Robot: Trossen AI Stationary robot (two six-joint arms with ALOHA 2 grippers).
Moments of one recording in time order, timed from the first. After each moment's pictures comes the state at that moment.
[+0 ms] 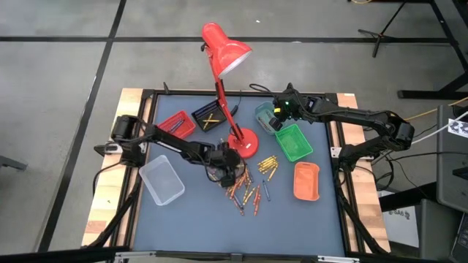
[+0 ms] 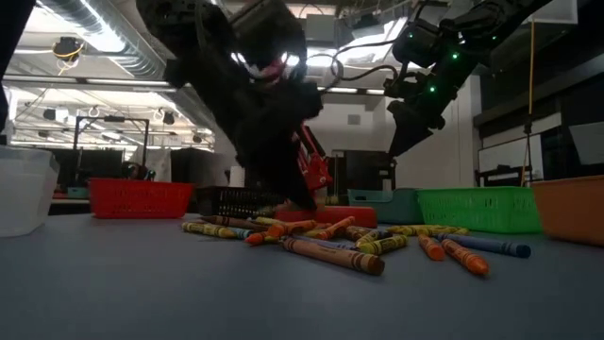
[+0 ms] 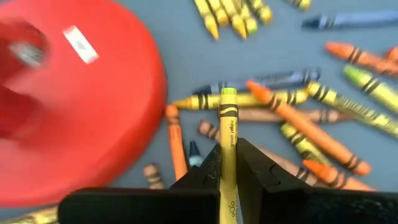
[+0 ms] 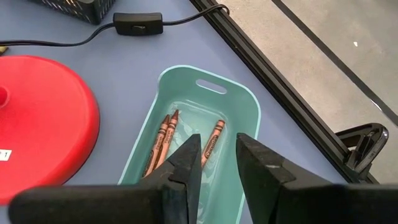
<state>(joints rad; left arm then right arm) -0.07 1.85 1.01 -0.03 -0.16 -0.23 -0.49 1.37 0.90 -0.37 0.20 0.00</state>
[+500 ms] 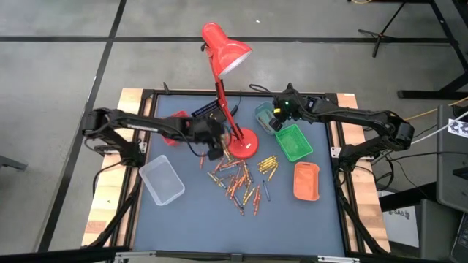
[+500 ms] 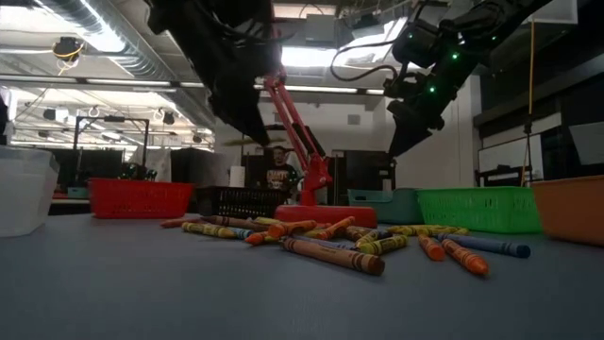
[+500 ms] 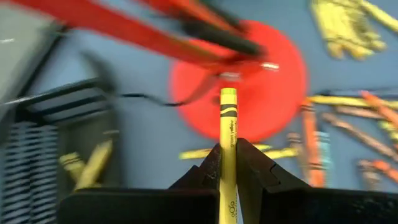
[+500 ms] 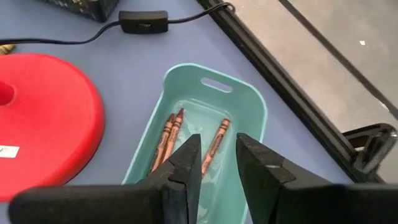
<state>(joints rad) 0.12 1.51 1.01 -0.42 -0.27 -0.17 -0.49 1.37 0.90 -0.37 0.18 0.00</state>
